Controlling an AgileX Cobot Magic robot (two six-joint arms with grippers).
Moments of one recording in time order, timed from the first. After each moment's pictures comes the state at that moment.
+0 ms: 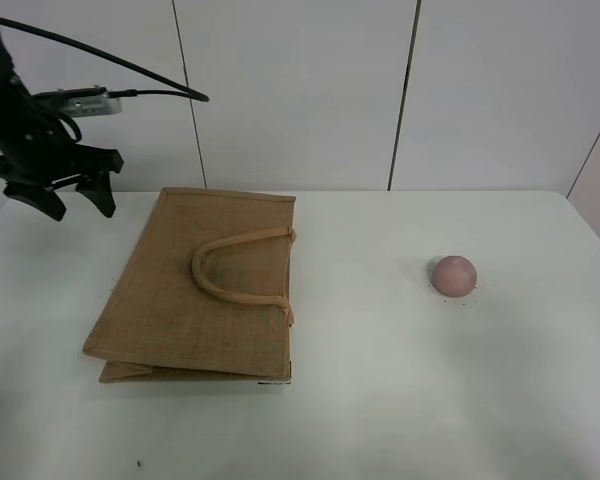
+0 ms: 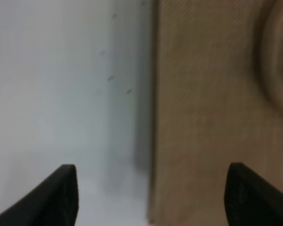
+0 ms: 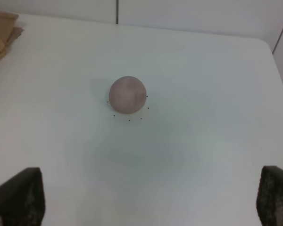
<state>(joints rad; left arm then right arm) -0.06 1.81 -1.53 -0.03 1.03 -0.05 0.04 -0.01 -0.50 0.04 1.03 -0.06</state>
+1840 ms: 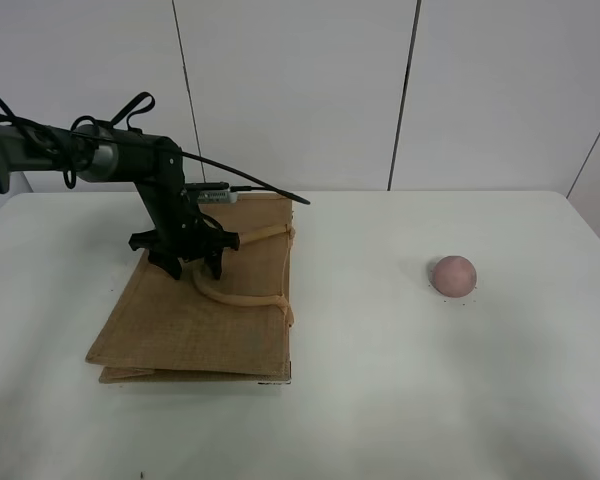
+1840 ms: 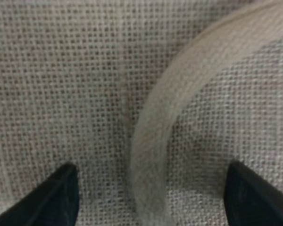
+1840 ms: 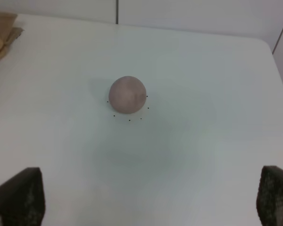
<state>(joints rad) -0.29 2.26 -1.63 0.02 0.74 -0.25 0.04 -0.01 -0.50 0.04 1.03 -0.06</state>
